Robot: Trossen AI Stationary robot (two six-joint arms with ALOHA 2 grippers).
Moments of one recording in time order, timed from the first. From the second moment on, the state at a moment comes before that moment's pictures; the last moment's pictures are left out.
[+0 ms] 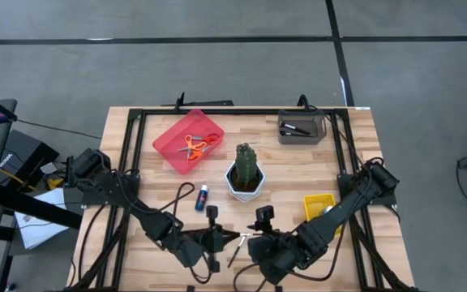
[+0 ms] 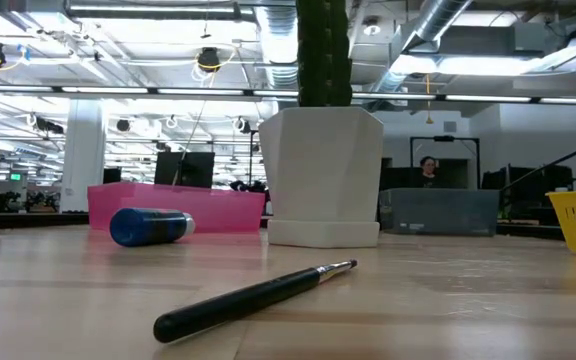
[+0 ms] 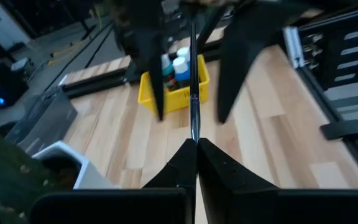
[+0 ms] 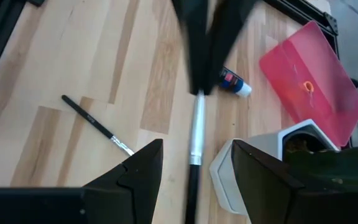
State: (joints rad) left arm -0.66 1.73 1.21 0.03 -0.79 -0.02; right arm 0.67 1.94 1.81 -1.00 0.65 0.24
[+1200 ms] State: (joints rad) left arm -0.68 1.73 1.21 0.04 -0.78 -0.01; right arm 0.66 1.94 1.81 -1.00 0.65 0.24
